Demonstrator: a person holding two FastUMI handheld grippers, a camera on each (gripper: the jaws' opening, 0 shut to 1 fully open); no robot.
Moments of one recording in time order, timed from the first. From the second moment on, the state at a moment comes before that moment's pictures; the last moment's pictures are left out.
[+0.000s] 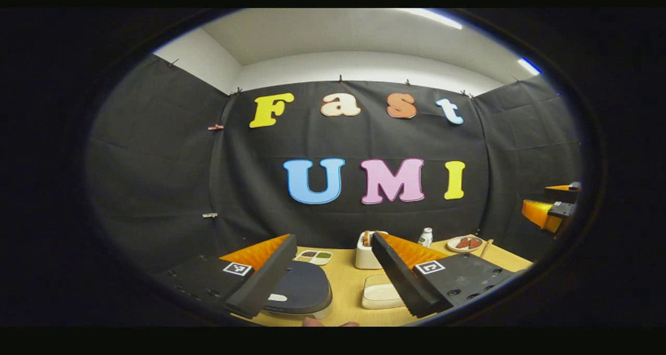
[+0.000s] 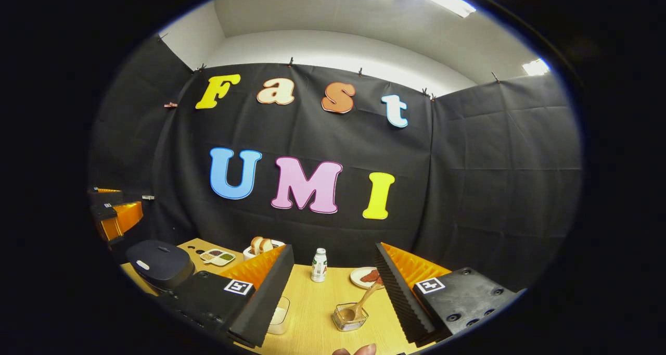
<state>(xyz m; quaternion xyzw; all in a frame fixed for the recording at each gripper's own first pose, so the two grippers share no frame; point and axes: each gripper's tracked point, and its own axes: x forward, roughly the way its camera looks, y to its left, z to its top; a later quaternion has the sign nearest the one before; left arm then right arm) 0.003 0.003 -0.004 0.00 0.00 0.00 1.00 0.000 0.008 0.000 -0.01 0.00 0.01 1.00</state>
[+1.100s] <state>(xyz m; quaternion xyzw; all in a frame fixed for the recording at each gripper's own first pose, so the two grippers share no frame) 0.009 0.100 -0.128 -0.07 0.17 -0.02 0.98 -0.006 0.016 0.001 -0.03 -0.01 0.02 1.00</state>
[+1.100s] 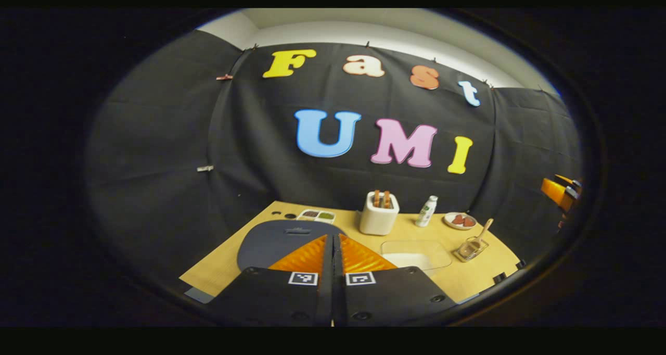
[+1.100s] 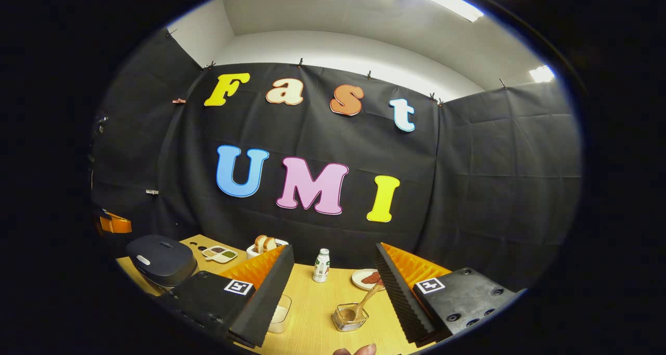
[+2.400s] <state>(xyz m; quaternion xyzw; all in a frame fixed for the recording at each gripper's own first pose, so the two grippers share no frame) 0.021 0.107 -0.245 -0.13 0.35 -0.05 0.93 -0.005 0.009 -0.009 -0.03 0.01 0.00 1.00</state>
